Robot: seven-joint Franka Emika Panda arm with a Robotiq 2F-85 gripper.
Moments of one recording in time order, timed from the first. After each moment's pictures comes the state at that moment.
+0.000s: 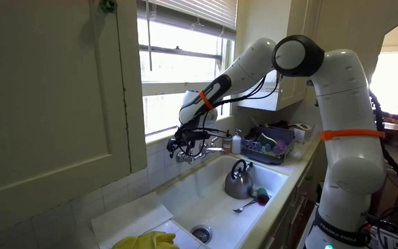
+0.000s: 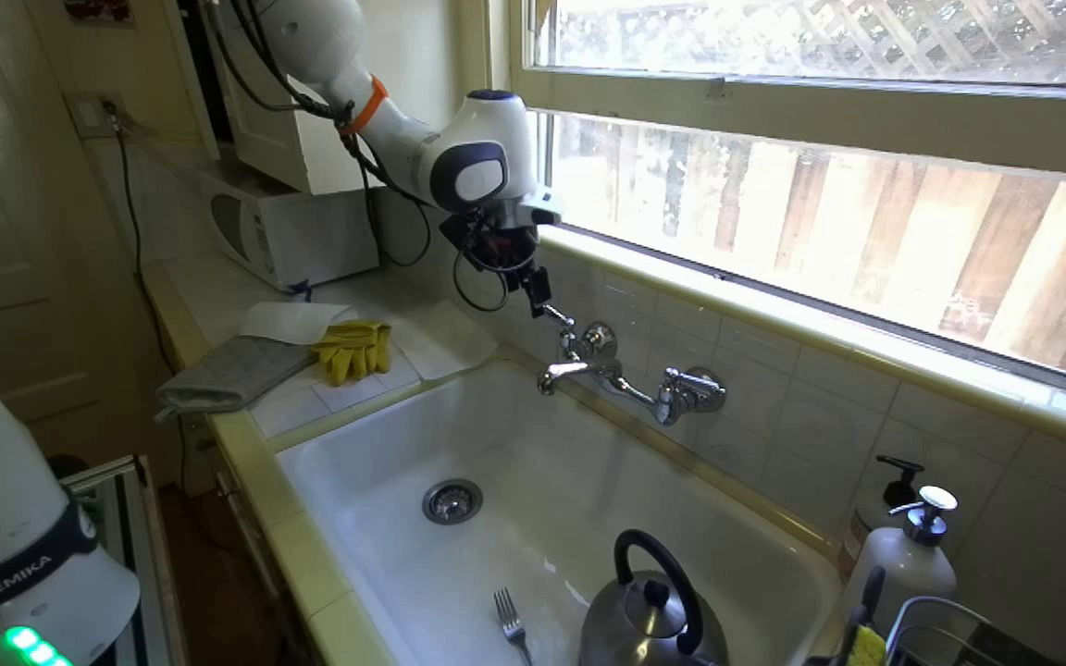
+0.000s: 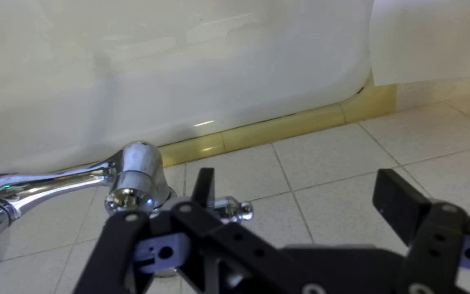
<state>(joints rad) 0.08 0.32 0.02 -2.03 0.08 2.61 0.19</state>
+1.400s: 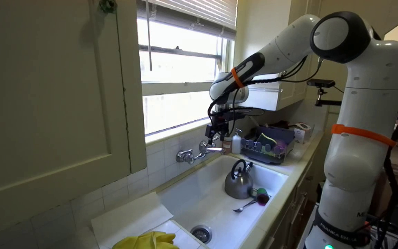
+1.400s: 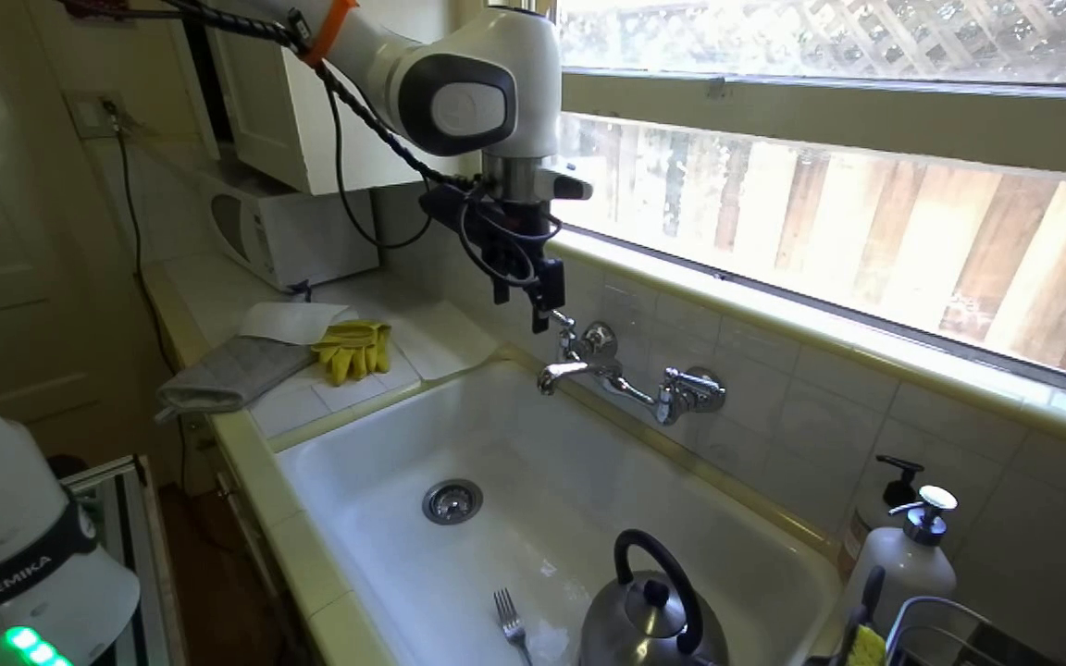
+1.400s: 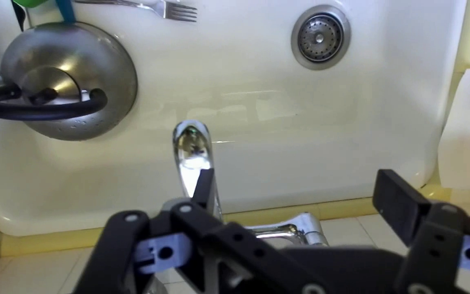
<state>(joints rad) -0.08 -0.01 -0.08 -2.23 0.07 2.28 -0.16</state>
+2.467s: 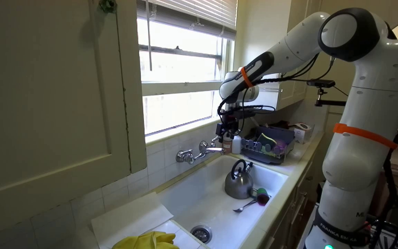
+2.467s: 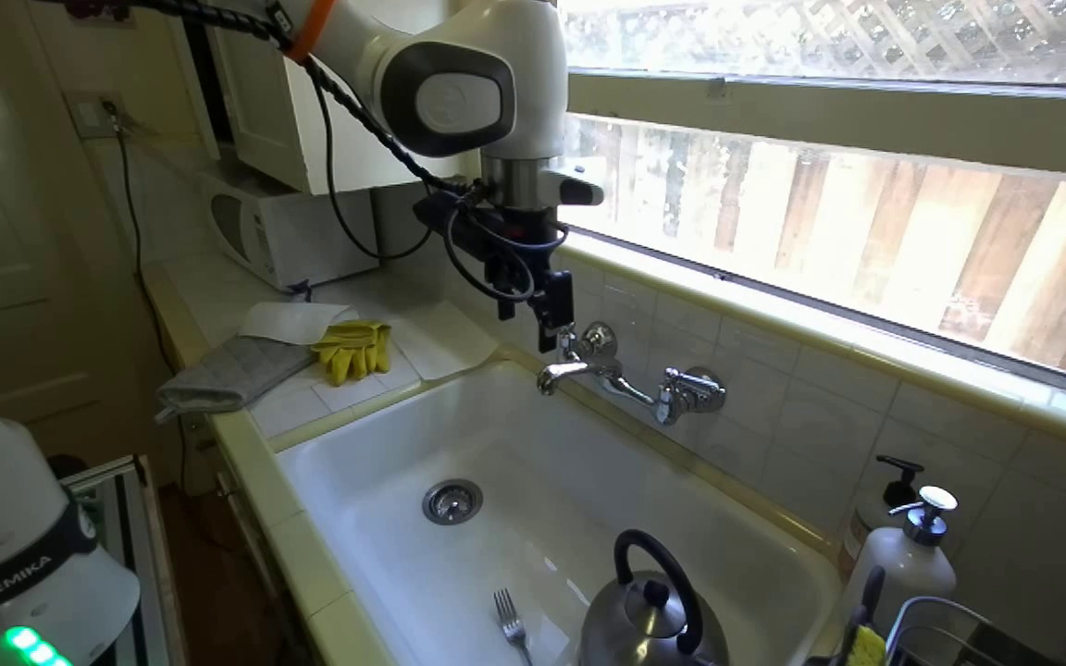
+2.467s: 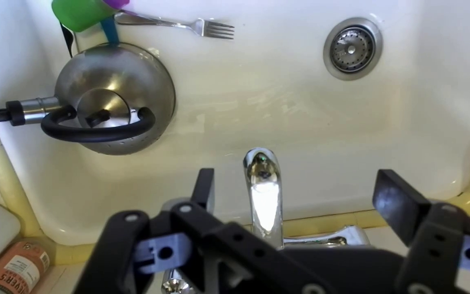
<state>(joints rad) -0.12 -0.07 -0.13 -2.29 0.02 2.28 -0.19</state>
